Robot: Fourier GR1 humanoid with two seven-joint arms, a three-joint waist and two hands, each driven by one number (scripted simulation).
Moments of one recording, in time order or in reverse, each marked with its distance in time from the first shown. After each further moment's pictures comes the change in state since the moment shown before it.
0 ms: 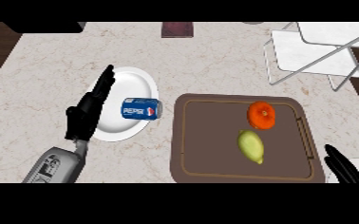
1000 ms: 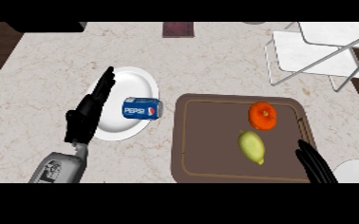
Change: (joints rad) left arm 0.046 -0.084 0.091 -0.058 -0.121 -0.084 0.044; right arm -0.036 0.199 0.090 0.042 0.215 -0.025 0.064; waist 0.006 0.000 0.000
